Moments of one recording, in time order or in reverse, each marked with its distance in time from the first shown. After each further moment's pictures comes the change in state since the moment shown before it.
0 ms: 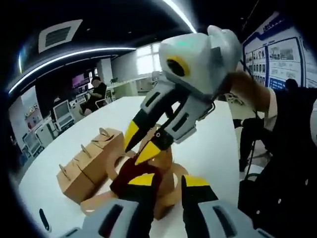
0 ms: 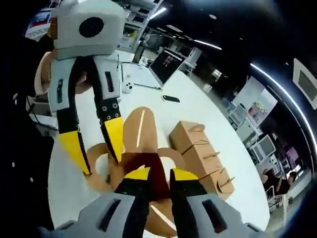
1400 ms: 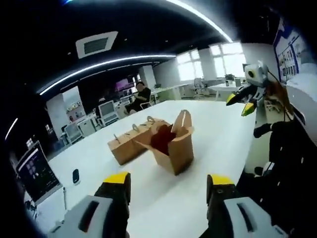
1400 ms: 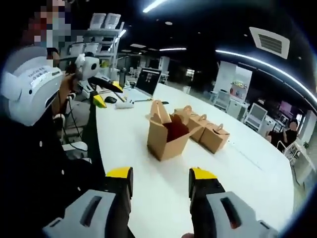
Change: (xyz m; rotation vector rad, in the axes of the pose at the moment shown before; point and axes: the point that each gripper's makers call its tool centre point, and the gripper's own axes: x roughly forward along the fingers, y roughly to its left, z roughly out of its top) left arm -0.139 -0.019 -0.081 -0.111 -0.061 0.416; right arm -0.179 0.097 -0.077 0.370 -0.155 -0.102
